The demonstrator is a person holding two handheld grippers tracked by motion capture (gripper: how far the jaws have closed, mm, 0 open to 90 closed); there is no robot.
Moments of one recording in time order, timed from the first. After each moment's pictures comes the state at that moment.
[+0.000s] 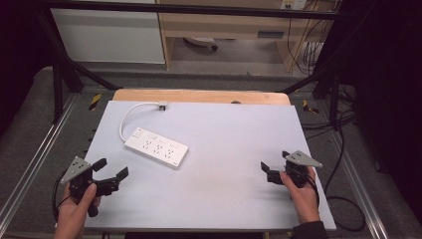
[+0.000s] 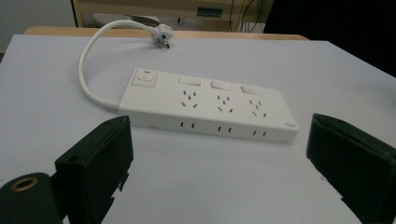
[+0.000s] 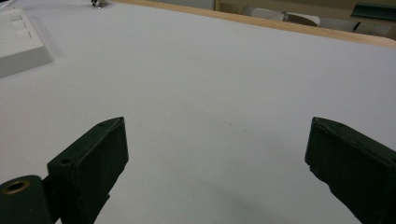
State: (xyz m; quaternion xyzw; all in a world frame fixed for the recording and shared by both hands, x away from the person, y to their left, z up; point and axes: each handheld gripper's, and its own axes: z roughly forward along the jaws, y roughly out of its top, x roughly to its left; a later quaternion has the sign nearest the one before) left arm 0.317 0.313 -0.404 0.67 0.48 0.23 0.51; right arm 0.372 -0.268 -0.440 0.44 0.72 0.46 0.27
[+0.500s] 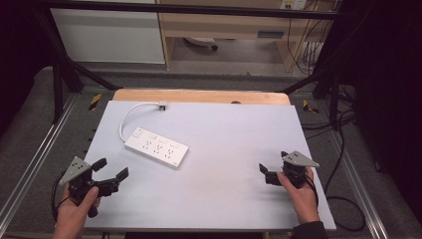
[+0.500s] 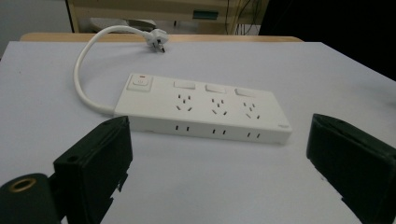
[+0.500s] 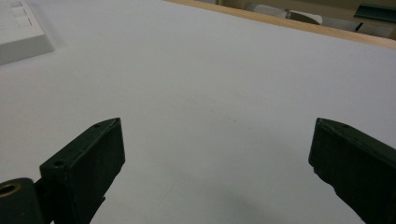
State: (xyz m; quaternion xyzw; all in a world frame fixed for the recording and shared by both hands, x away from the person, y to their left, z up) left arm 0.314 0.312 -0.399 0.68 0.47 0.24 0.52; right arm 0.372 -0.264 -0.440 0.43 0.73 0.45 0.28
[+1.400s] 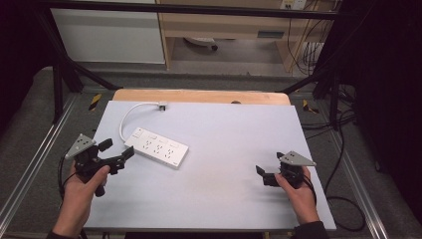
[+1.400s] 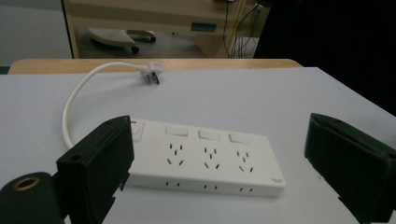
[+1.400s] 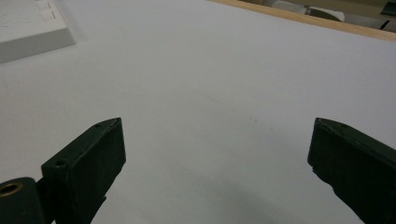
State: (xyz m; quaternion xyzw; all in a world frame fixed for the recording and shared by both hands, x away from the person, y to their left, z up) left arm 0.358 0.293 -0.358 0.66 0.47 0.23 0.53; right arm 0.373 -0.258 -0.441 0.41 0.75 0.45 0.25
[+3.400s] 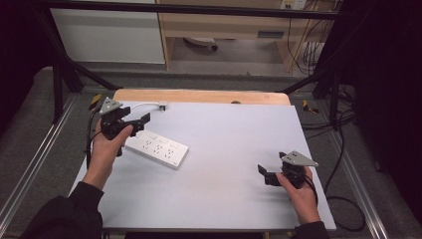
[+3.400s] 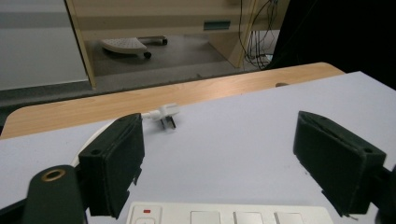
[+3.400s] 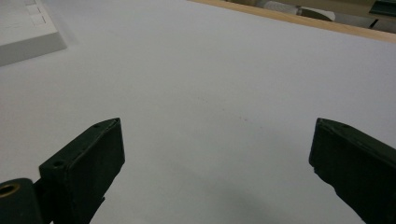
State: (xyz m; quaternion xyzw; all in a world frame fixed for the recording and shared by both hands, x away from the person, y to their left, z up) left arm 0.465 0.260 -0.345 0.69 0.46 0.26 0.49; right arm 0.372 -0.262 -0.440 0.43 0.74 0.45 0.26
